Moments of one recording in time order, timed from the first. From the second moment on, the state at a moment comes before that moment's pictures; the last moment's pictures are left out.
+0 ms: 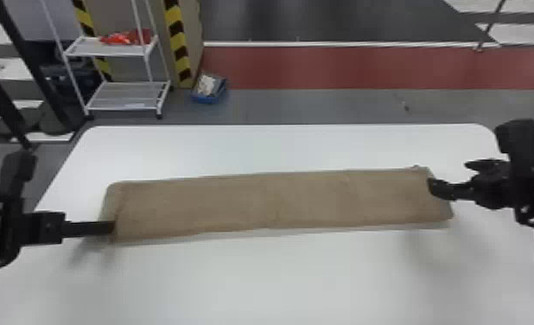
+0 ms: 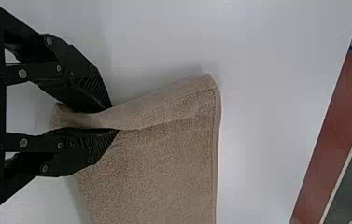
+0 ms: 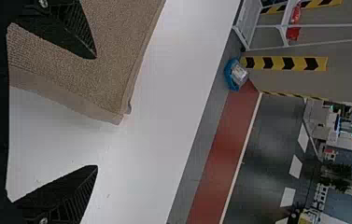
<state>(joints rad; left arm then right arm) -0.21 0.39 0.23 -1.52 -0.17 1.30 -0.96 -0.24 -0.24 -0.25 -1.46 0.37 0.56 0.77</state>
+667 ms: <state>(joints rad) -0.24 0.33 0.34 -1.59 -0.16 1.35 -0.94 -0.26 -0.25 -0.20 -1.37 0.31 0.50 0.74</state>
